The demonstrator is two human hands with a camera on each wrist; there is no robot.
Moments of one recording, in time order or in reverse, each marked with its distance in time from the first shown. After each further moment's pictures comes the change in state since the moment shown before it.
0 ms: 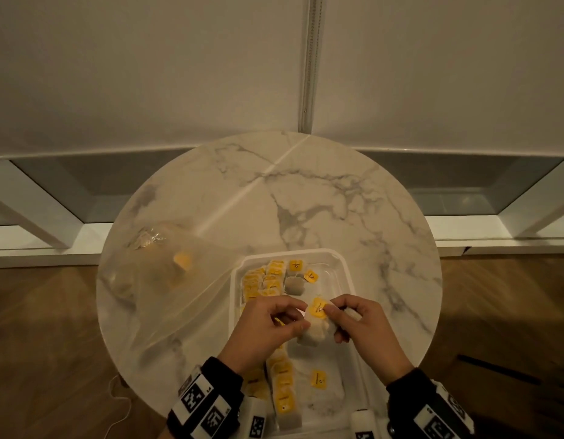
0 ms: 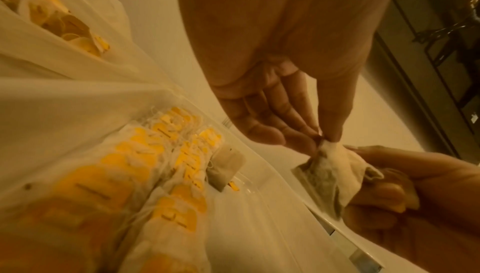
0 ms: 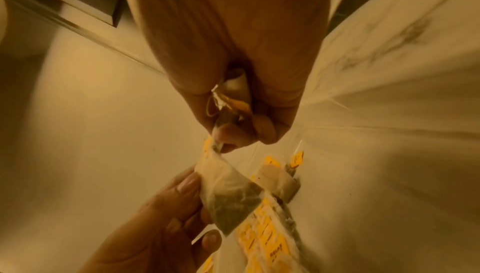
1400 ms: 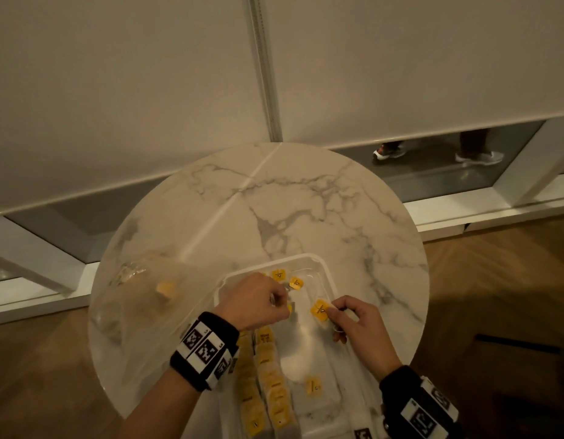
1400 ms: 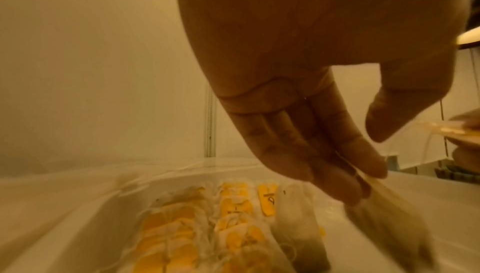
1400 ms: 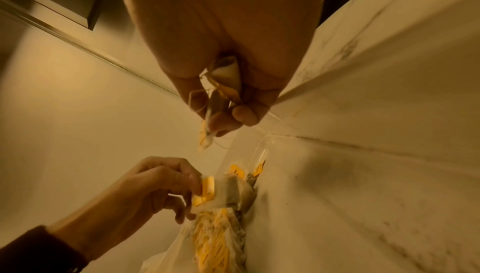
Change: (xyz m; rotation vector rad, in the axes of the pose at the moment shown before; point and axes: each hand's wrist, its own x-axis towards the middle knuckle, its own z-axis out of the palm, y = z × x) left_hand 0.071 0.039 -0.009 1.007 -0.273 0.094; right_hand 0.007 0.038 -0.021 0.123 0.144 -0.023
